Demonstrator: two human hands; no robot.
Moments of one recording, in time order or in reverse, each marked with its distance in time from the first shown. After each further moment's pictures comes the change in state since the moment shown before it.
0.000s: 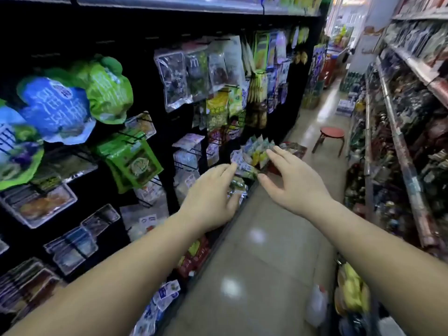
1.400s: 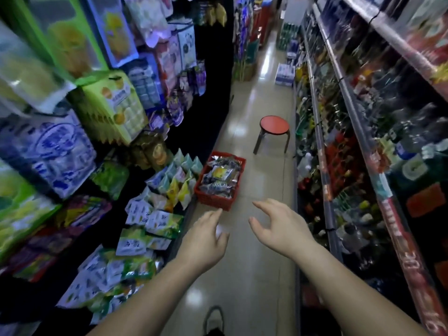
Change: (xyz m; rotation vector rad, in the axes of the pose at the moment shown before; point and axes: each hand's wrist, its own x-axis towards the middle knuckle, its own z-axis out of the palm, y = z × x) left_hand 0.839 0.012 0.507 -0.345 -0.410 -0.110; right_hand 0.515 0.735 0.191 0.048 -0.300 0.492
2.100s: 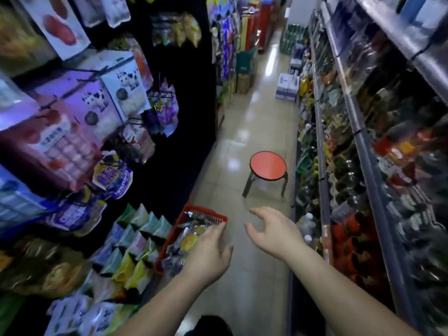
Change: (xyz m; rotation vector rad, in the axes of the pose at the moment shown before) left_hand 0.576 0.099 0.047 -0.102 -0.040 -0.123; right_hand 0.538 0.261 -0.104 0.069 -0.095 0.031
